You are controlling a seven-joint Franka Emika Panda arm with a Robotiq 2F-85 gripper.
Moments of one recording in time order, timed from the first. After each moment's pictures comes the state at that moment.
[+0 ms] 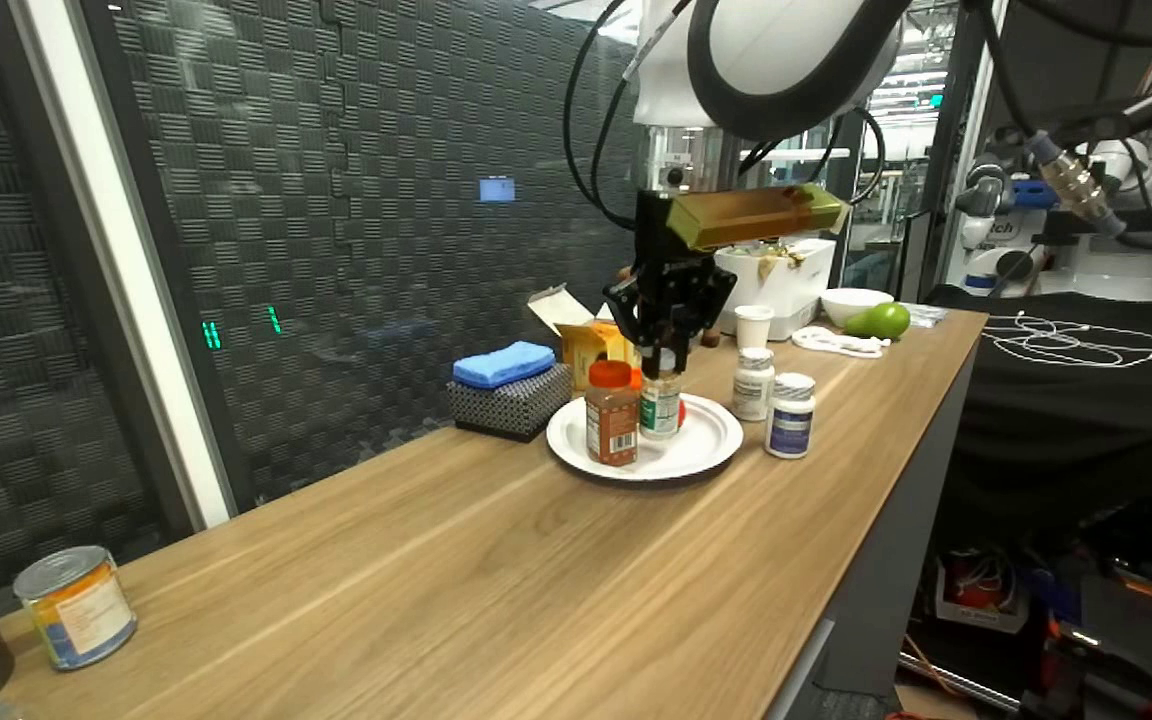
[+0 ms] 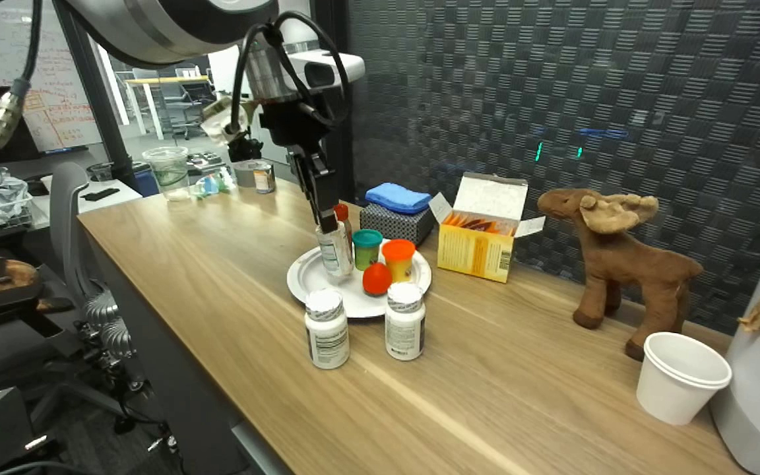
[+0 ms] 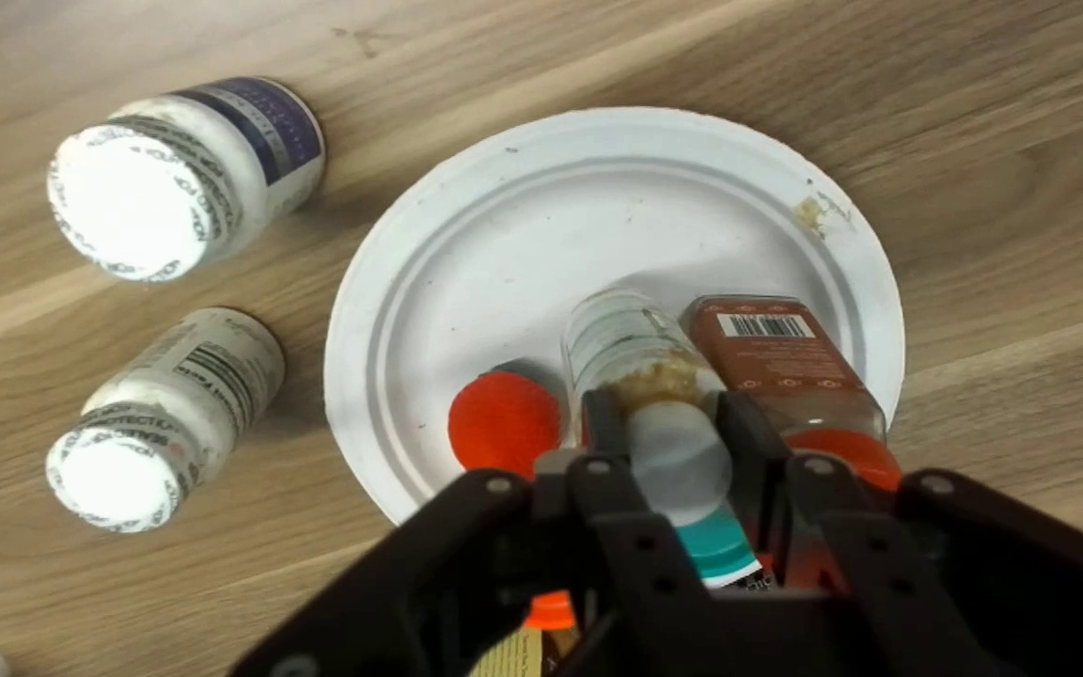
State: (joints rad) arm 0.06 0.07 0.00 -2.18 -0.17 2.38 0.53
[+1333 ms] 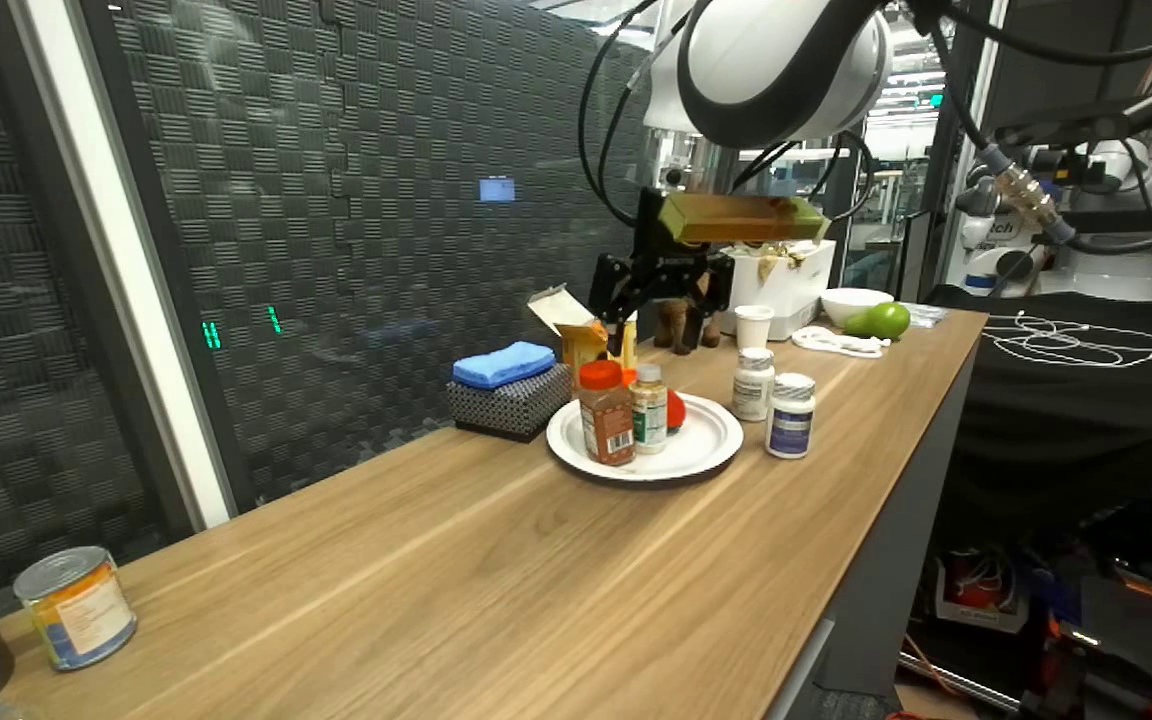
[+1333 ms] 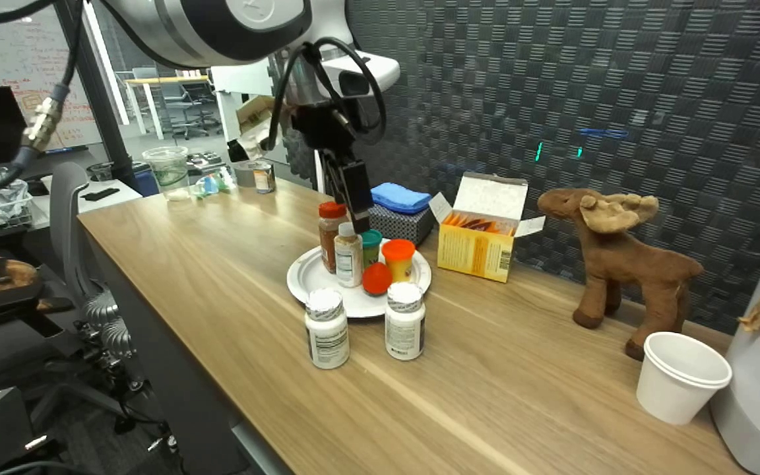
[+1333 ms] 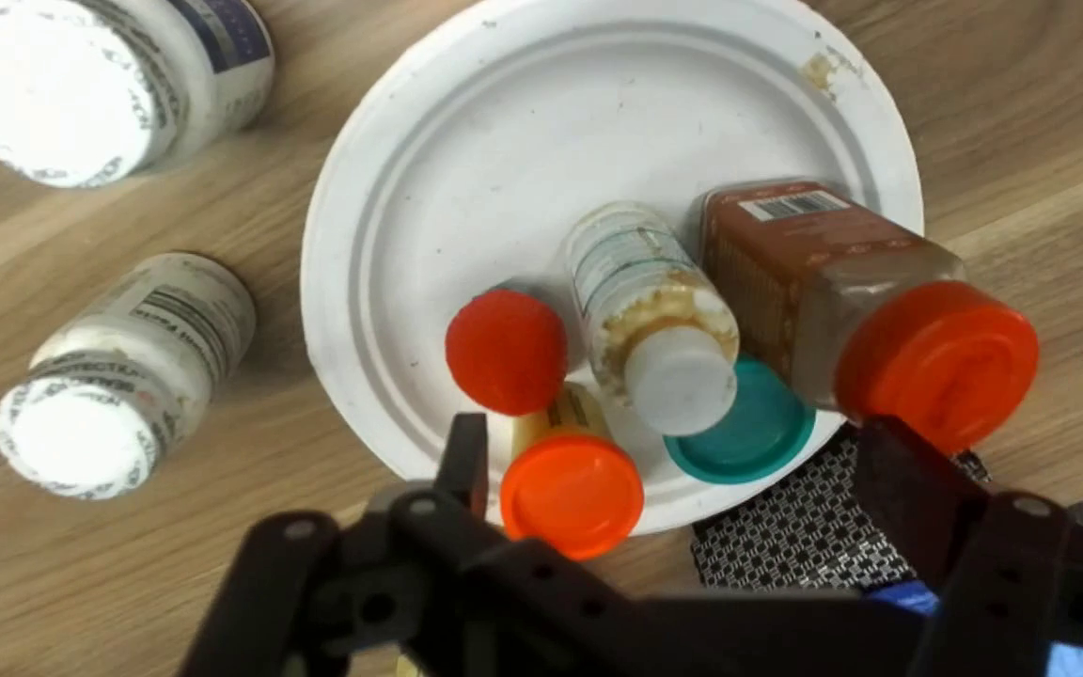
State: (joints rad) arm 0.03 0.11 -0.03 -2.14 -0.05 2.46 0.47
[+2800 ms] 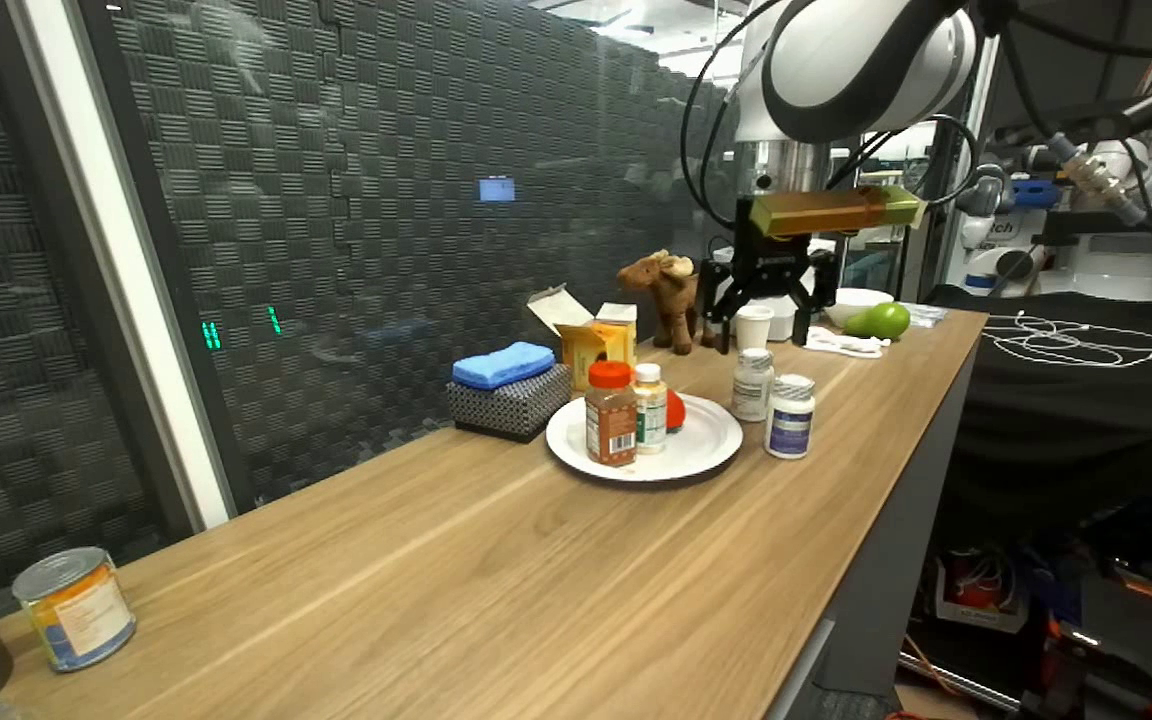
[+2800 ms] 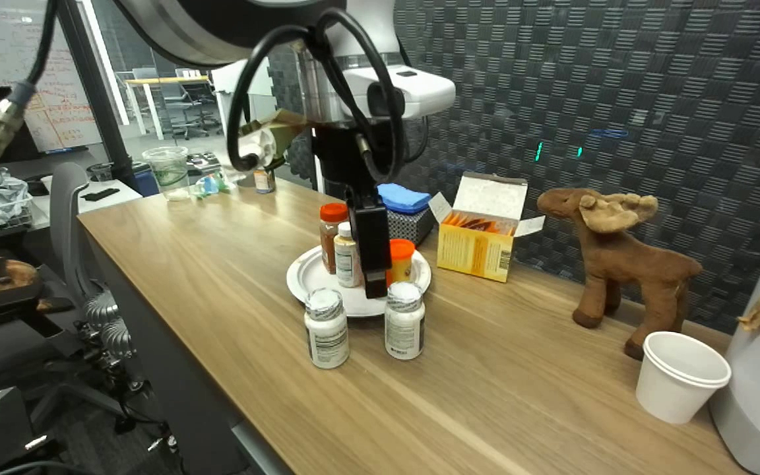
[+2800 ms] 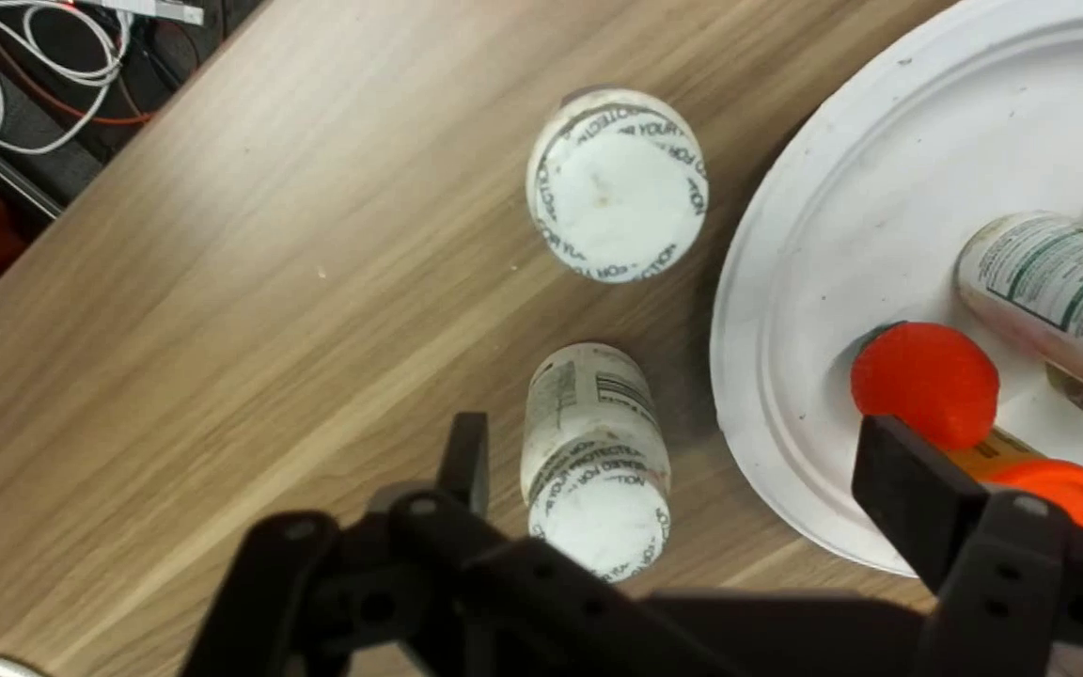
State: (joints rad) arm -0.08 0.04 -0.10 -2.22 -0.10 2.31 0.53
